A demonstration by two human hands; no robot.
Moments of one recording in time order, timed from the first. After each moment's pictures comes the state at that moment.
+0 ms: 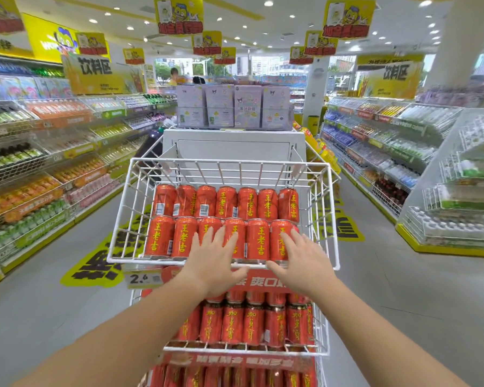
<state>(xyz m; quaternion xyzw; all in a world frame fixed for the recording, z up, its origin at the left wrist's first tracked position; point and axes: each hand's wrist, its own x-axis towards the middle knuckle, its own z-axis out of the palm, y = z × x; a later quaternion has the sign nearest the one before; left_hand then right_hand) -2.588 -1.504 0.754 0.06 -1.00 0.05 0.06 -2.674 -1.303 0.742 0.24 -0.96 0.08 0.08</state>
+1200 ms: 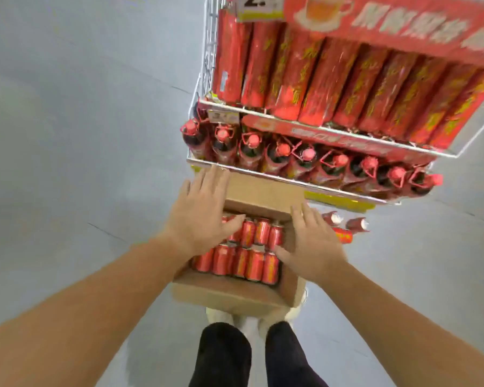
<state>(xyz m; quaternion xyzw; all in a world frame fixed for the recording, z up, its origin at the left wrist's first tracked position) -2.279 -1.637 0.207 0.12 -0.98 -0.11 -0.13 -2.362 -1.411 0.192 0.29 -0.91 -0.03 -0.28</state>
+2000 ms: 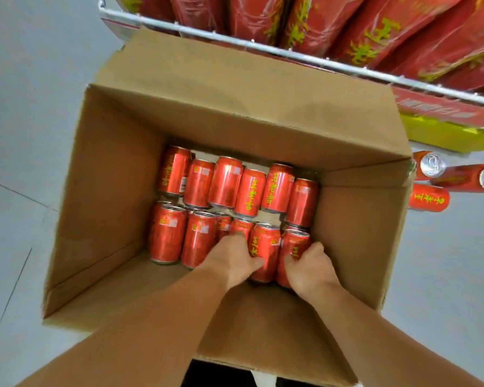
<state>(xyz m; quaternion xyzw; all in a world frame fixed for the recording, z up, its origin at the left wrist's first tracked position) -2.231 -1.513 -0.239 0.33 -0.75 -0.38 -0.44 -2.300 -1.373 -0.212 -0.17 -0.84 0.14 -0.50</state>
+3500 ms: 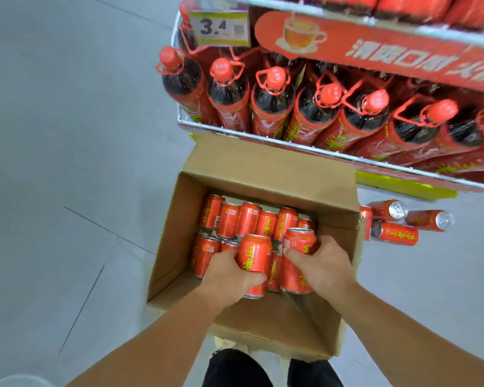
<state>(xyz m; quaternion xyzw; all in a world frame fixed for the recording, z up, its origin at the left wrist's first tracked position) -2.237 -1.563 -0.056 0.47 -0.63 -0.53 -0.32 -2.354 -1.412 -0.049 -0.08 -0.86 0.29 -0.41</state>
